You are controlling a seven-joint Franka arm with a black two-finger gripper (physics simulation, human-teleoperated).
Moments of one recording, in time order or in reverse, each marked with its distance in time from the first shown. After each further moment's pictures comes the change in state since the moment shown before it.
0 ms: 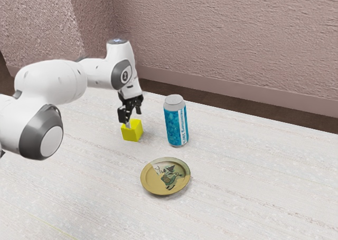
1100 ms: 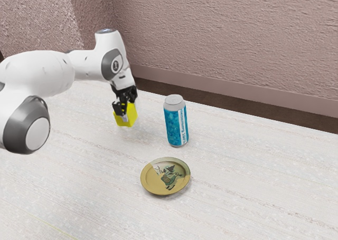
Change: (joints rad) arm 0.007 -0.129 -0.006 -0.082 -0.016 -0.009 0.005
